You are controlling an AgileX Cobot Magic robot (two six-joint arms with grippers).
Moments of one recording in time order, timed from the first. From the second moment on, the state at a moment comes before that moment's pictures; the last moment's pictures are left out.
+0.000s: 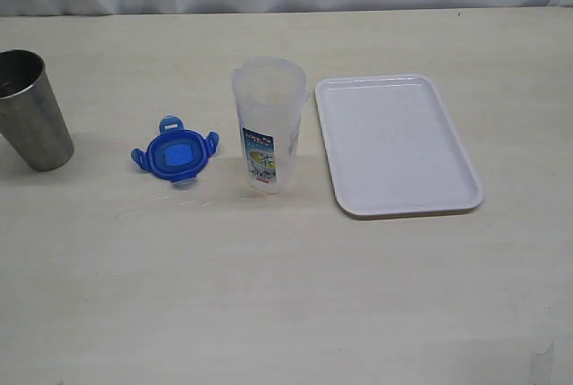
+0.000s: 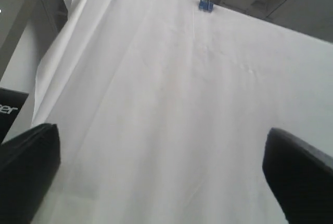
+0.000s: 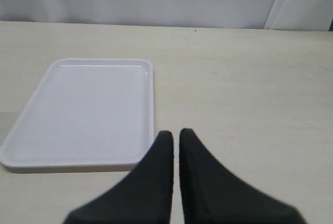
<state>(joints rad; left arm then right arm) 0.02 0.13 -0.10 0.07 -0.59 -0.34 -0.04 0.00 0.00 0.04 0.36 -0.11</state>
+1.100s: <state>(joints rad) 0.02 1.48 -0.11 0.10 -1.17 -0.06 -0.04 0.00 0.00 0.04 0.36 -0.11</state>
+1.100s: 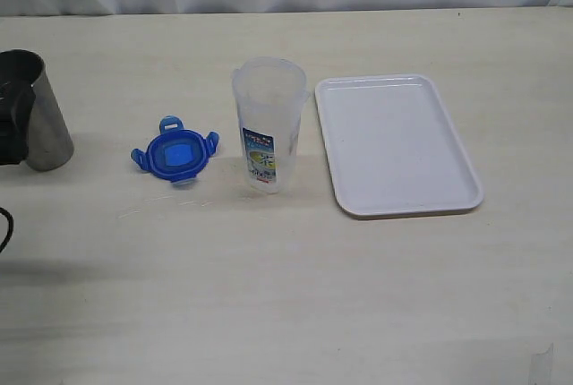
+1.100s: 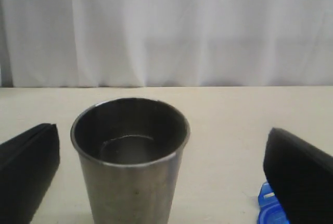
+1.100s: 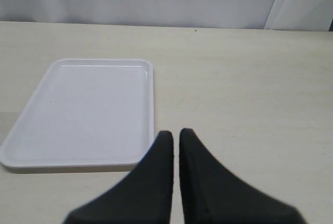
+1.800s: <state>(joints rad) 0.02 1.86 -0.26 0.05 -1.20 -0.01 -0.04 0.00 0.00 0.04 0.36 -0.11</state>
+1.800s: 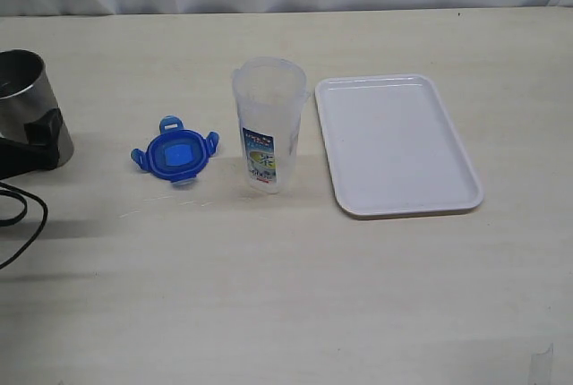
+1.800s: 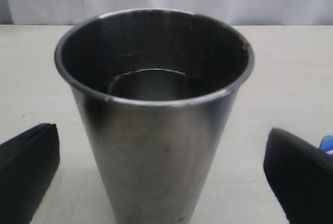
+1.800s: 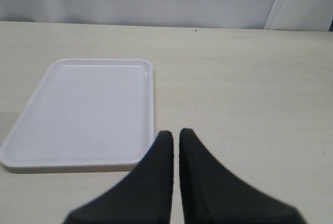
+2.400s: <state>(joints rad) 0.02 2.02 -0.42 0.01 -1.20 0.00 -0.04 0.00 0.00 0.04 0.36 -0.11</state>
